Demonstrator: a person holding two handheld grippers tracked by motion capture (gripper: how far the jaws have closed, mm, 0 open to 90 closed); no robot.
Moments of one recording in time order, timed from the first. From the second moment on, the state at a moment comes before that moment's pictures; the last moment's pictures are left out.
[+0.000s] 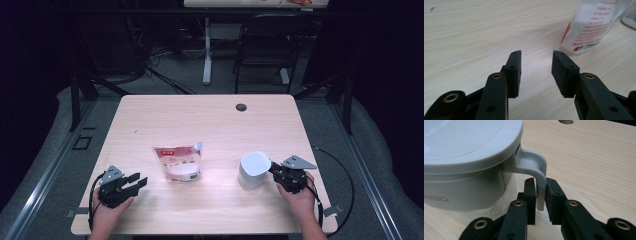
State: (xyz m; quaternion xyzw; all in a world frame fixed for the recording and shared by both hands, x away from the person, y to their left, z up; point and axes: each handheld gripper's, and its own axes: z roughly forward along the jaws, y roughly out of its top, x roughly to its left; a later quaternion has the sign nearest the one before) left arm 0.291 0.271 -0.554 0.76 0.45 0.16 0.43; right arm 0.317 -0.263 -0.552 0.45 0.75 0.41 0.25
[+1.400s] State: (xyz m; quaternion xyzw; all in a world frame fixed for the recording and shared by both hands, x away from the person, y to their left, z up) left arm 0.298 0.269 -0.551 0.77 0.44 0.17 0.43; right arm 0.284 -0.245 -0.544 0.44 0.78 0.38 0.25
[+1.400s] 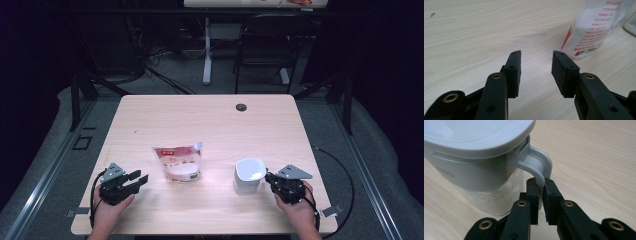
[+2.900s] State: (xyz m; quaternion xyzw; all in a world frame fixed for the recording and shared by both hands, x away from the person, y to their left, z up) left arm 0.299 0.268 -0.553 0.77 0.45 0.17 0.43; right arm 0.253 -0.261 -0.512 0.43 0.75 0.44 0.23
